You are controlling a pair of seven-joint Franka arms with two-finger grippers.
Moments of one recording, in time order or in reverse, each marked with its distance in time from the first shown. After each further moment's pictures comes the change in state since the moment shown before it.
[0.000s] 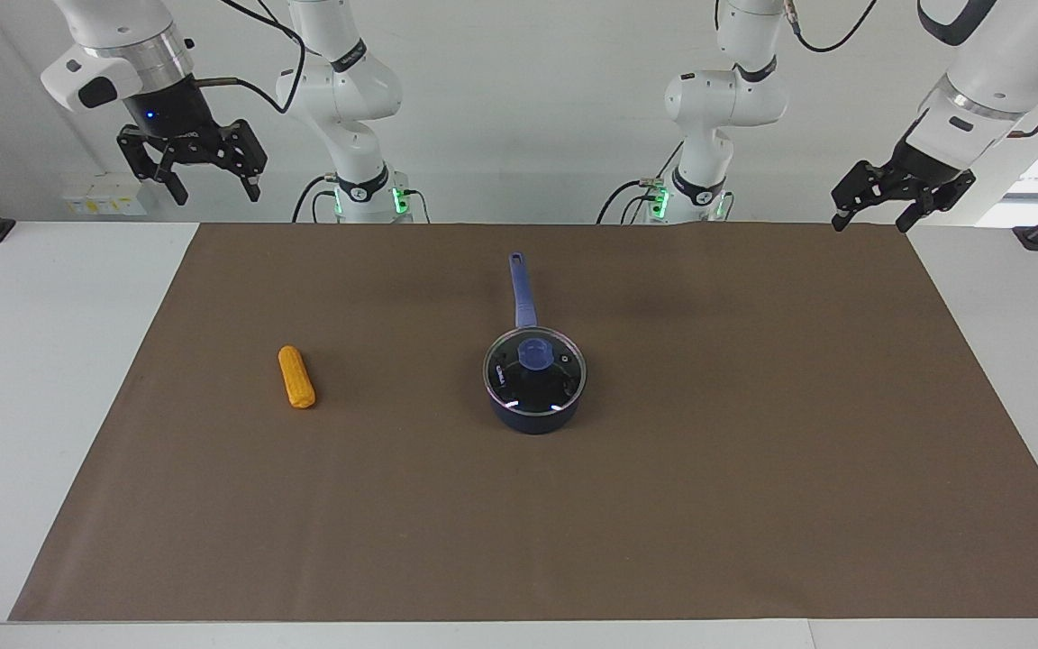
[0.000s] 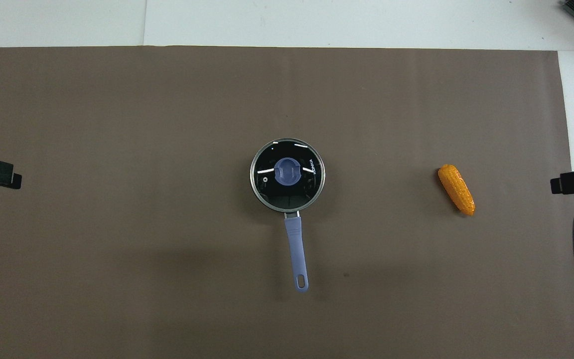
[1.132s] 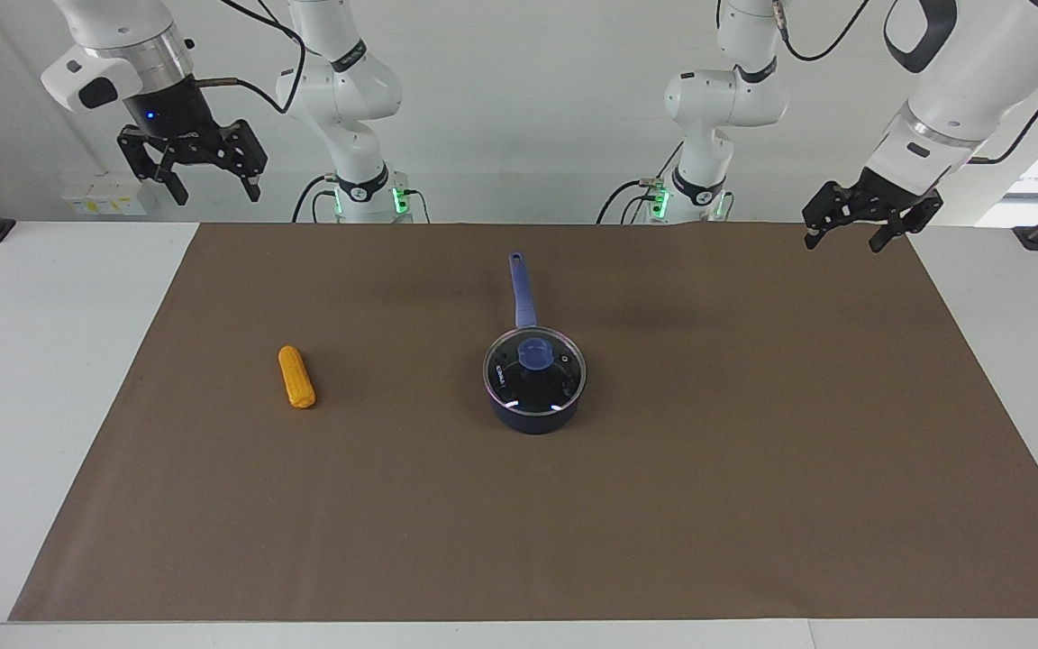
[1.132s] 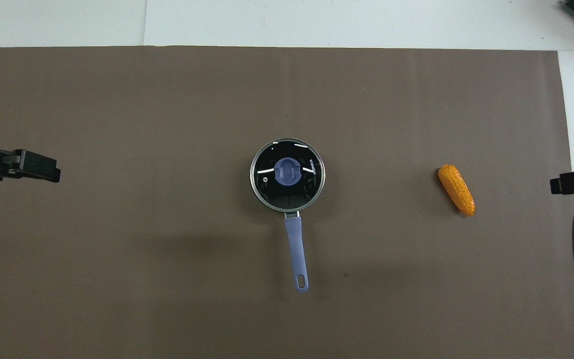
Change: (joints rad) left arm -0.059 0.026 -0.028 -0.058 0.000 0.100 -0.013; right arm 0.000 0.000 0.000 -0.002 -0.001 0.000 0.000
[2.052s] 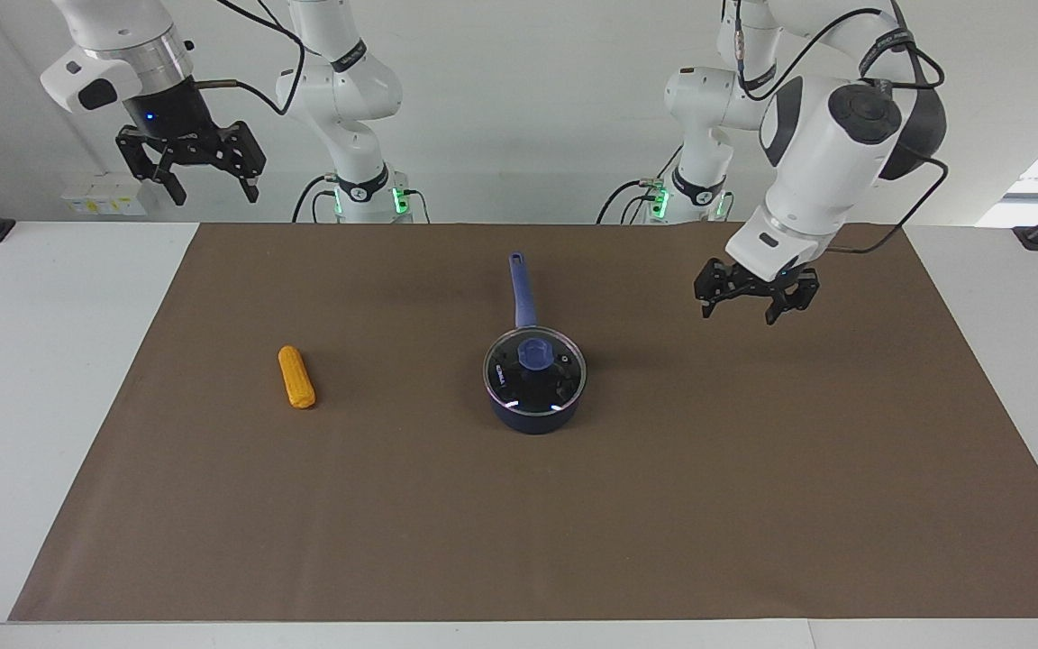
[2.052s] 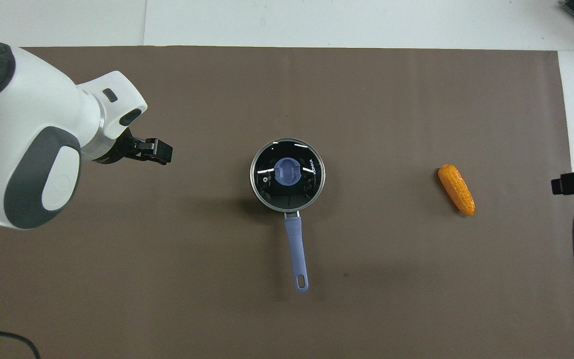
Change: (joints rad) left arm -0.215 0.165 -0.007 -0.054 0.000 0.266 -0.169; right arm 0.000 0.000 0.000 -0.001 -0.010 0.000 0.000
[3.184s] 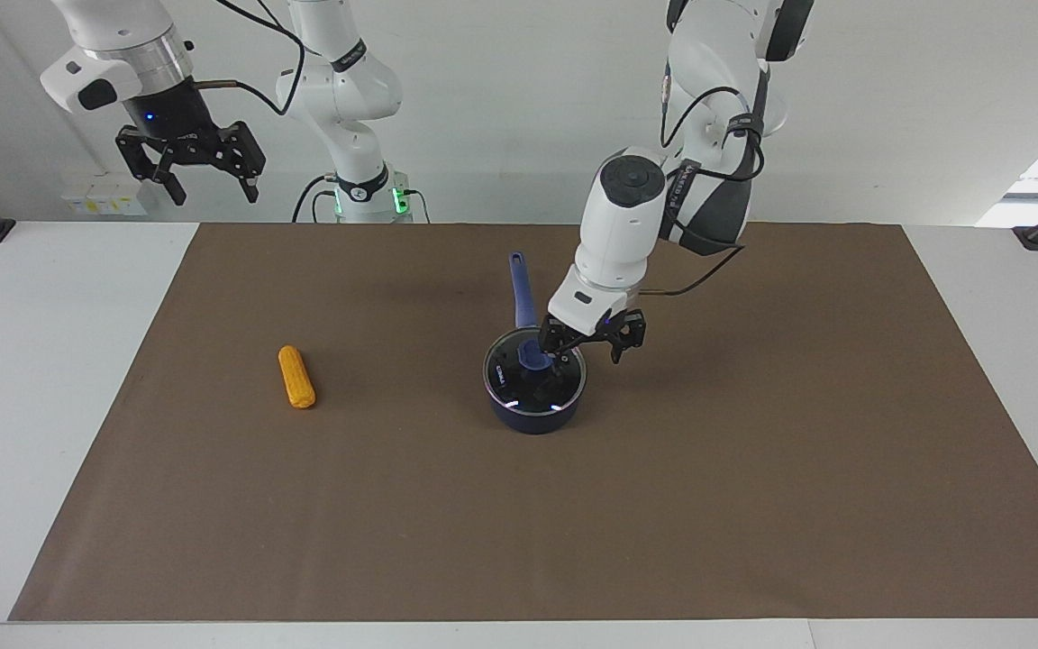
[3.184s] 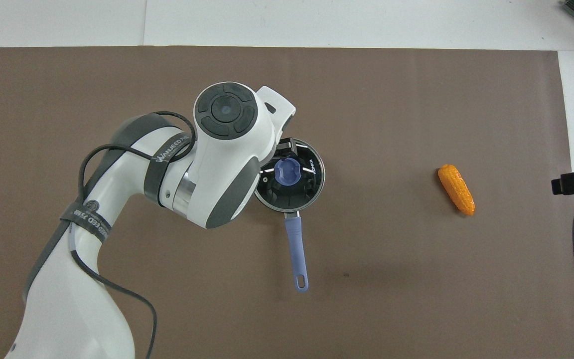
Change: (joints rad) left arm -0.300 0.271 -0.003 0.197 0.000 0.144 -0.533; right arm 0.000 0.000 0.000 0.000 -0.001 0.000 0.000
